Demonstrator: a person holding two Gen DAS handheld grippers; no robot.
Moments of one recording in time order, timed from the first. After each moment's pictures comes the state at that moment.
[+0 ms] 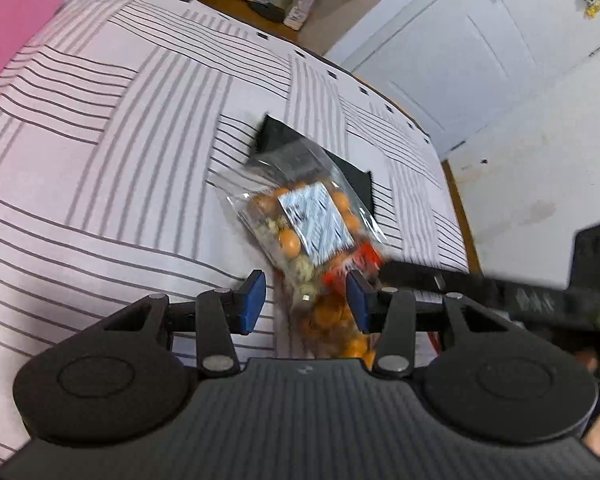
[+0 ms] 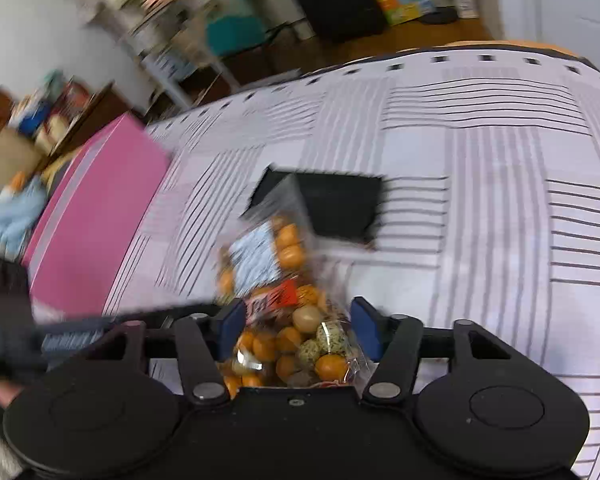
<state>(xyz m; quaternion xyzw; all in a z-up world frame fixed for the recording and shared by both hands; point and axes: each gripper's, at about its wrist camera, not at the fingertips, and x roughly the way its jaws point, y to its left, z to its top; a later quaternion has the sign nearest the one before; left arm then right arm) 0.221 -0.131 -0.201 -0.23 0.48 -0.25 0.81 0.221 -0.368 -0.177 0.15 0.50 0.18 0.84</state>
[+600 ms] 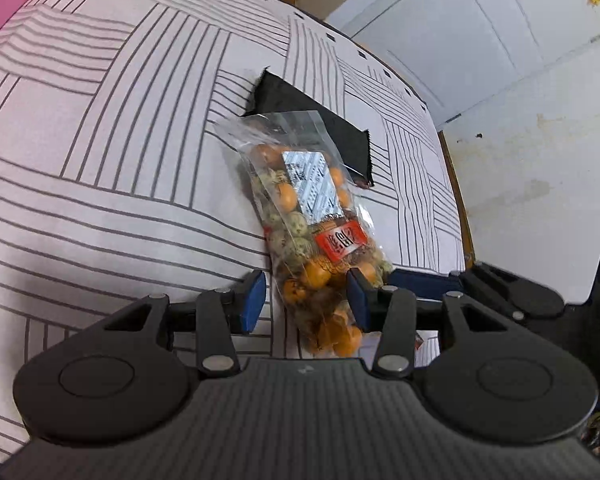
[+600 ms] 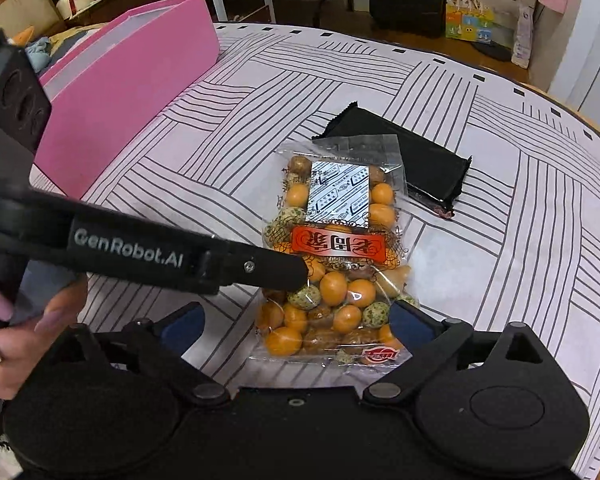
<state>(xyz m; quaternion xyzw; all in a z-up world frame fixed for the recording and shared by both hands) 0.212 -0.133 -0.210 -0.23 0.52 -0.27 0.78 0.190 -0.293 -0.173 -0.04 0.53 0.19 0.83</state>
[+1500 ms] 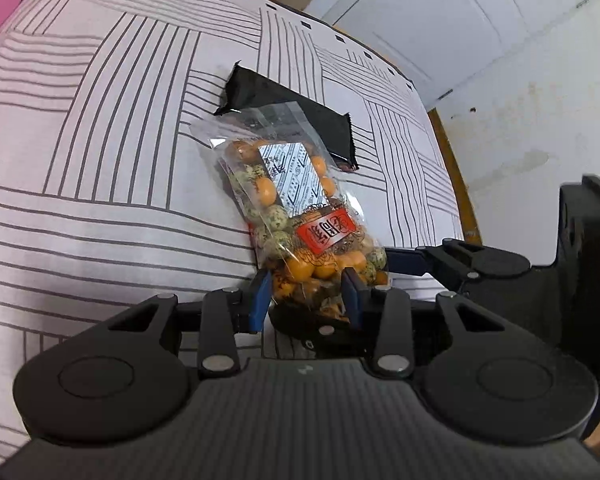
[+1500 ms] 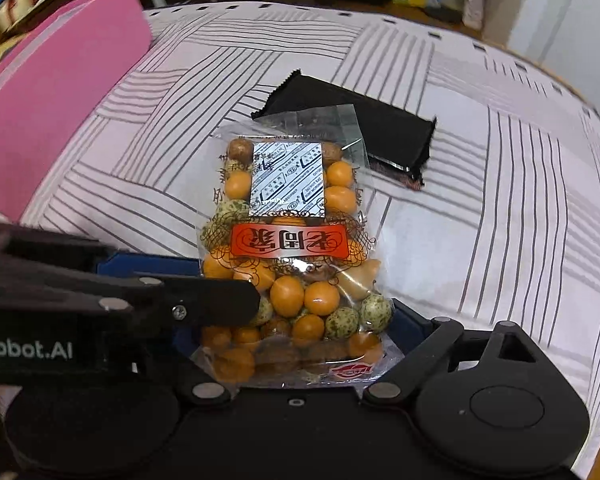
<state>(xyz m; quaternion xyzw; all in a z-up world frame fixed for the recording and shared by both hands) 0.210 -0.145 -0.200 -0.19 0.52 -0.29 0.78 0.206 -0.291 -0.192 -0.02 0.57 0.10 0.82</state>
